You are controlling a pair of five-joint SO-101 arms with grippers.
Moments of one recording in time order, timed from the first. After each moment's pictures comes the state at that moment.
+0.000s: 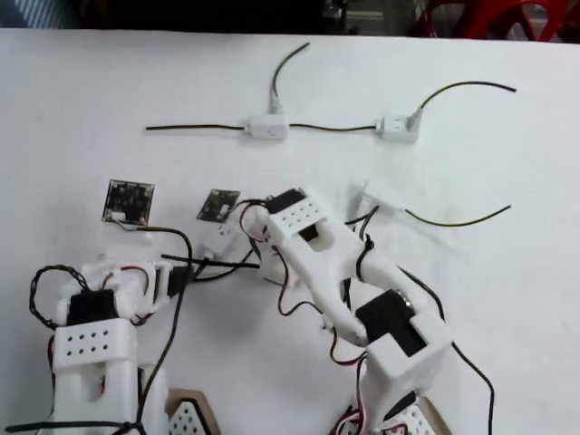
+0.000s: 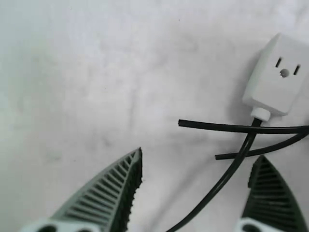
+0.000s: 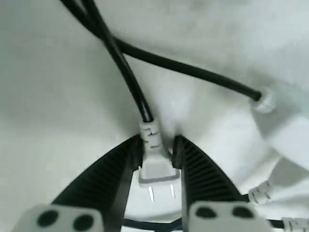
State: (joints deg) left arm -16.0 -59.4 75.3 54.1 -15.3; right arm -35.0 13.1 23.0 65.8 38.0
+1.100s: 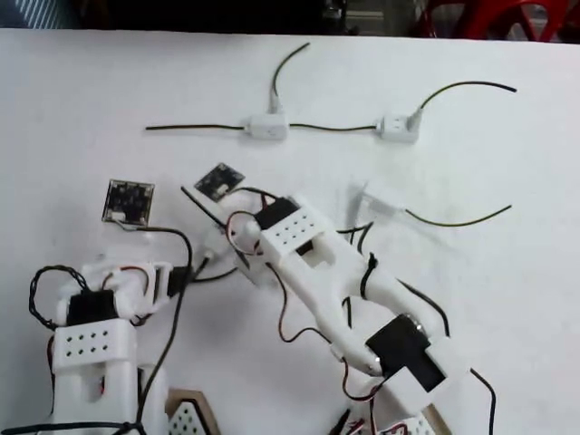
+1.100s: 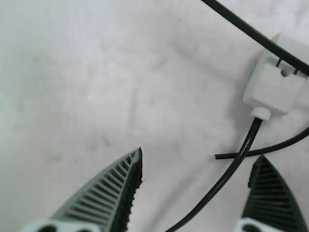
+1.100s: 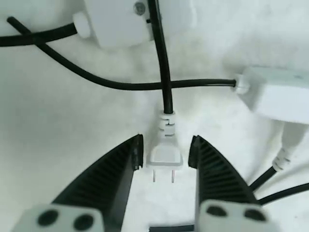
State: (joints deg) left arm -16.0 -59.4 75.3 54.1 -15.3; right arm -39.9 3.1 24.0 63.8 11.9
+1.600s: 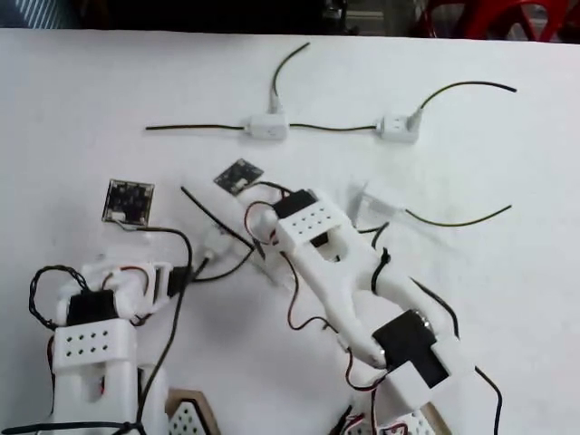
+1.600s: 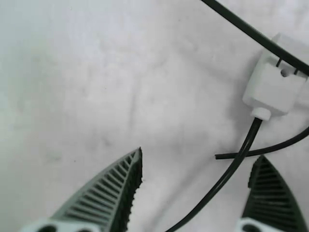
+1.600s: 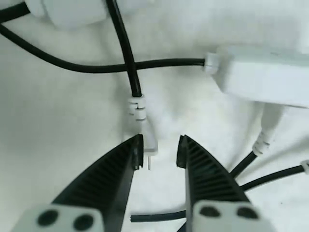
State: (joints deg) left arm -16.0 -59.4 75.3 54.1 -15.3; right arm -34.7 3.1 24.9 65.1 15.7
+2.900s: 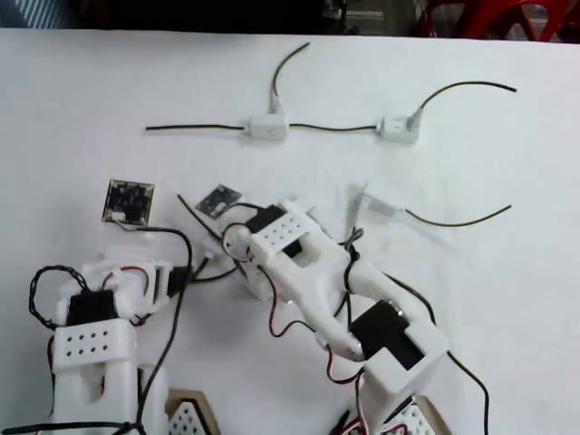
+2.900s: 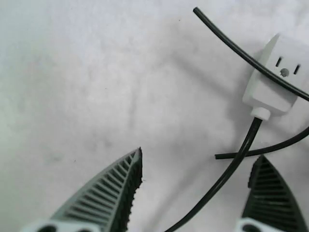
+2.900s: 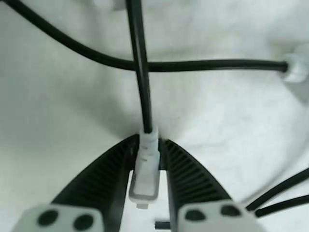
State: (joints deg) left arm -16.0 -59.4 75.3 54.1 -15.3; right arm -41.4 10.5 24.3 65.3 12.3
